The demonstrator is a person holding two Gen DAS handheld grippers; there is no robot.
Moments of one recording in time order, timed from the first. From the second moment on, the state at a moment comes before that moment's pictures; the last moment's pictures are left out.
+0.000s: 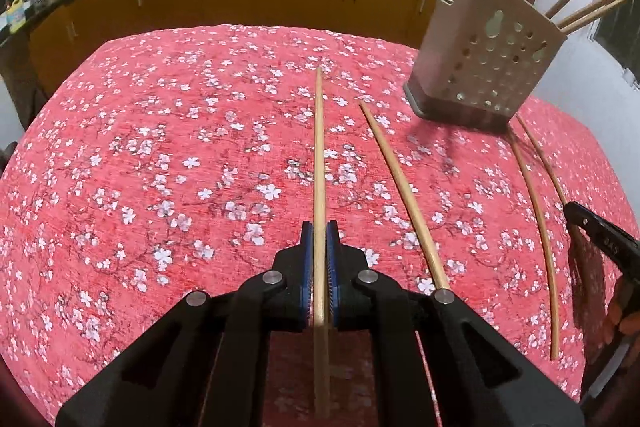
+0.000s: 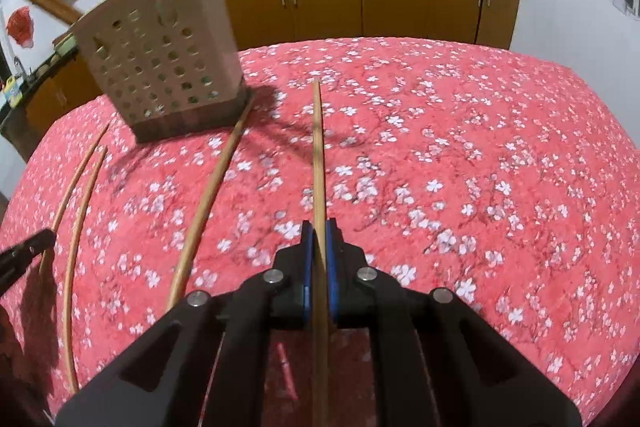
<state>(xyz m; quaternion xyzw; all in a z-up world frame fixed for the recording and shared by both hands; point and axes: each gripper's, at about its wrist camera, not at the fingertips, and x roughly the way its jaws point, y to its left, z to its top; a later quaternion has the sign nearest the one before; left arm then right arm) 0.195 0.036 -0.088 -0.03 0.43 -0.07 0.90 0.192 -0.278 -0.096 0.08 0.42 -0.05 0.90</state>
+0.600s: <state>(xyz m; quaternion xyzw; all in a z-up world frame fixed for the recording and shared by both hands) 0.194 0.028 -0.089 -0.02 0.43 -0.07 0.90 0.193 -0.281 -0.096 0.09 0.42 -0.05 0.90</state>
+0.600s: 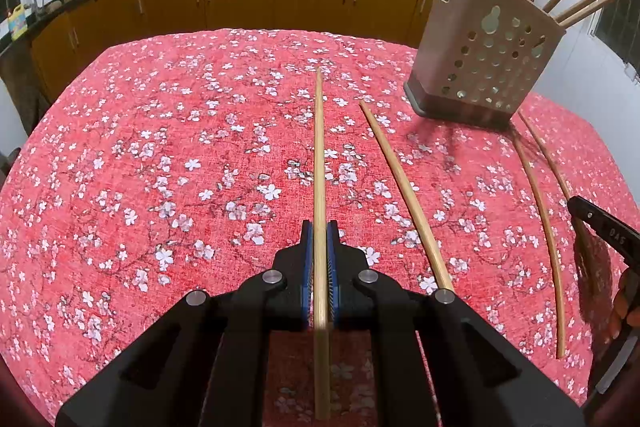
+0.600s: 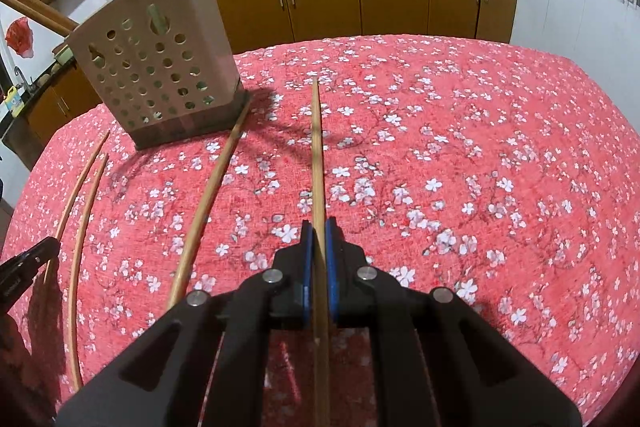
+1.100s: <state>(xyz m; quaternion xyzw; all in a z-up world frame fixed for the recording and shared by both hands) 0.180 0.029 -0.085 -0.01 0.43 -0.07 0.90 0.178 -0.275 -0.095 0.08 0.42 -0.04 0.90</state>
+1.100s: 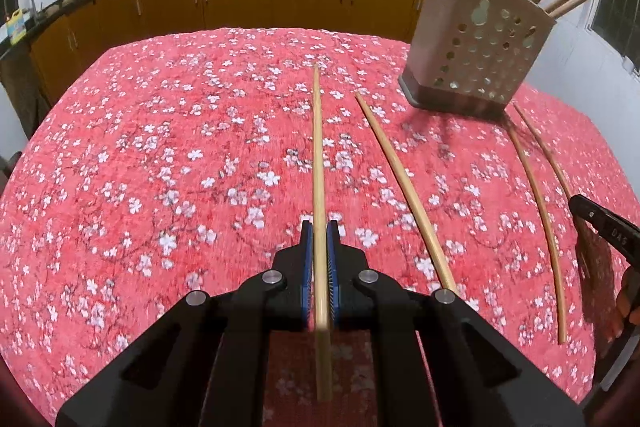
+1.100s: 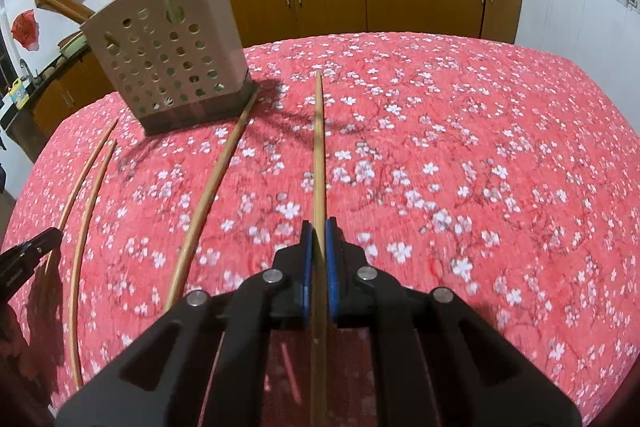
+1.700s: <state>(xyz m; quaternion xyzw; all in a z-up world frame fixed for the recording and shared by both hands) 0.173 0.040 -0.017 -0.02 0.36 -0.07 0.93 0.156 -0.289 -0.017 0.09 0.32 -0.04 0.94</state>
